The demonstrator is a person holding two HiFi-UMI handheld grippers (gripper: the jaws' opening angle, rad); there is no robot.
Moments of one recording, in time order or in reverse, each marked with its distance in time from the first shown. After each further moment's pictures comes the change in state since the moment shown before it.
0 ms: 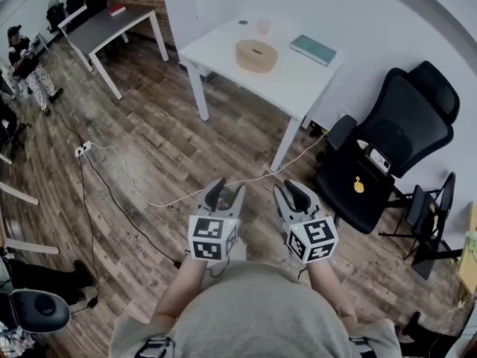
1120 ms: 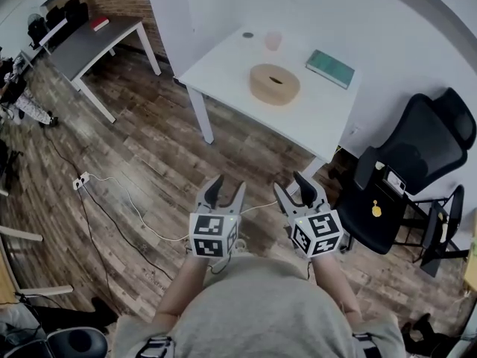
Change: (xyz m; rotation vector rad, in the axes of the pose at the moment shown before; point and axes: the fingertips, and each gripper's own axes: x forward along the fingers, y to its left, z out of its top) left arm 0.165 0.205 0.097 0.008 0.029 -0.054; right arm 0.257 -0.043 0.082 0.024 0.008 -0.080
